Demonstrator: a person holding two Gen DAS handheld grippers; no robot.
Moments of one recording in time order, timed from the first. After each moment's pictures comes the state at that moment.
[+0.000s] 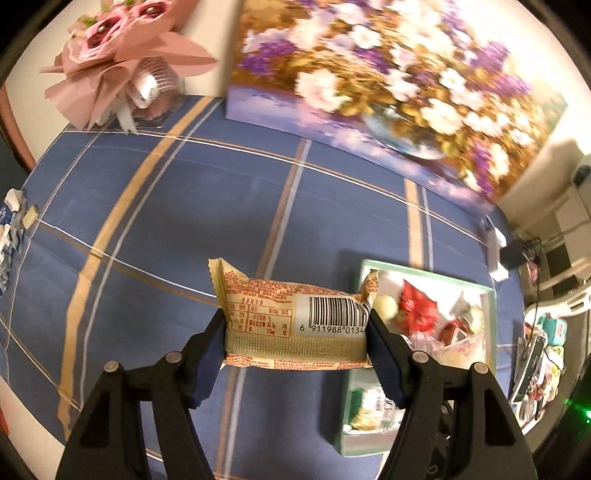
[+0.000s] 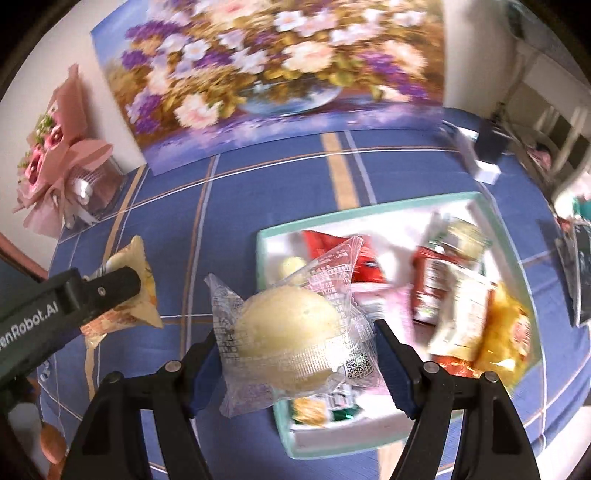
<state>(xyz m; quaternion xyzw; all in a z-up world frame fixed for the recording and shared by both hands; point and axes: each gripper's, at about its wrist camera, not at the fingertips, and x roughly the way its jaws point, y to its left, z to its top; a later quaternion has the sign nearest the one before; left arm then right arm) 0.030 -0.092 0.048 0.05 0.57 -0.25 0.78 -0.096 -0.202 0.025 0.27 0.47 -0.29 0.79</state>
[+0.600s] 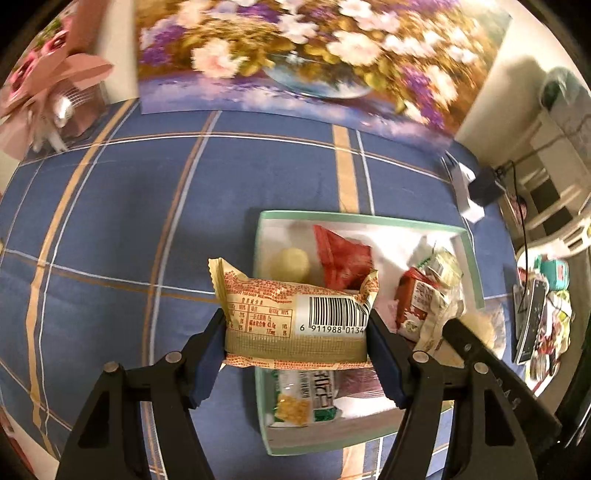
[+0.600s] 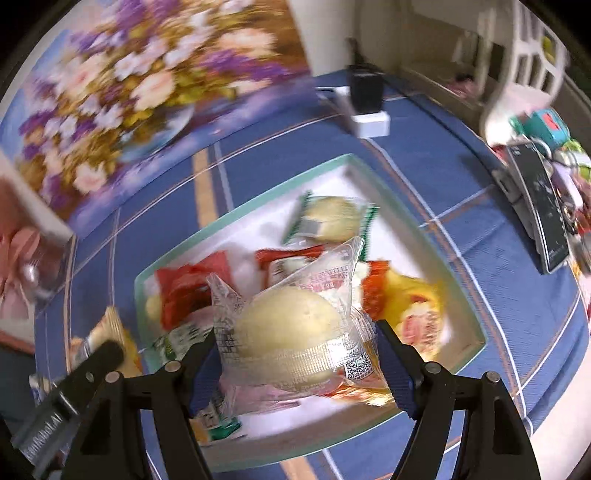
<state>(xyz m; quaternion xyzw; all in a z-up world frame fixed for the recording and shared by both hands) -0.037 -0.175 0.019 0.11 0.57 -0.31 0.75 -0.187 -0.302 0.000 0.37 0.44 -0.38 0.72</state>
